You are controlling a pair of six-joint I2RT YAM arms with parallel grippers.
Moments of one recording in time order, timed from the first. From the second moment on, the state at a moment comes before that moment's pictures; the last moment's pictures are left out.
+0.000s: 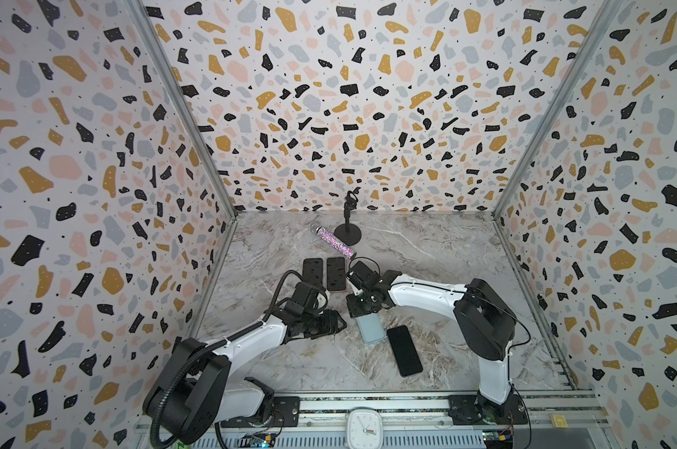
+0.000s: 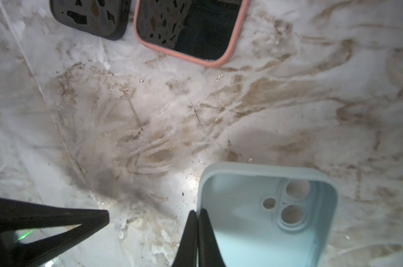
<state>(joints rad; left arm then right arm) -0.48 1.29 0.53 -0.25 0.46 -0.61 0.90 1.97 1.39 -0.55 -0.12 0.53</state>
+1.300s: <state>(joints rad) -0.70 1.40 0.68 -0.21 0.45 -0.69 0.99 1.17 0.68 -0.76 -0.02 0.64</state>
